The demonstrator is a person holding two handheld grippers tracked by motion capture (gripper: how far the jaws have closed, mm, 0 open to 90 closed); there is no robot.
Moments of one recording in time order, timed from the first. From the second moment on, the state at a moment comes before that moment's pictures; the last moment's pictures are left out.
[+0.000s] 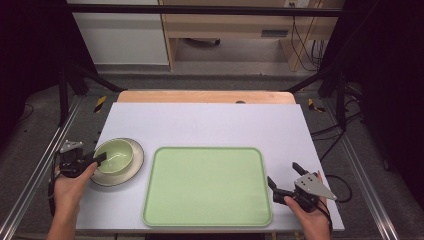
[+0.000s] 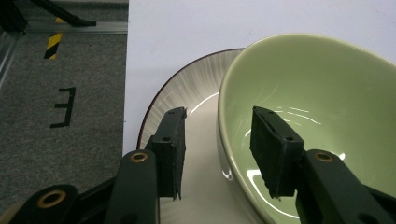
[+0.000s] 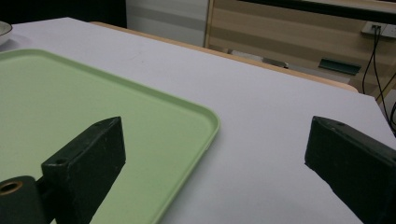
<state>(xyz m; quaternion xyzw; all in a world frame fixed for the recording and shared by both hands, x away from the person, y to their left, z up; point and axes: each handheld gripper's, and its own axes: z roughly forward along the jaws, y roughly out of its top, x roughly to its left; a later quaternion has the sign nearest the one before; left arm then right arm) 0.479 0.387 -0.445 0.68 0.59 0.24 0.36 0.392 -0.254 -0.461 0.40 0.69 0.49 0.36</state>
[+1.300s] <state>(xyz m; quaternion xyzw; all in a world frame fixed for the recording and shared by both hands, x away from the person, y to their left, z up) 0.484 0.388 -0.447 0.67 0.61 0.20 0.37 0.393 -0.253 -0.464 0.40 0.70 0.48 0.35</state>
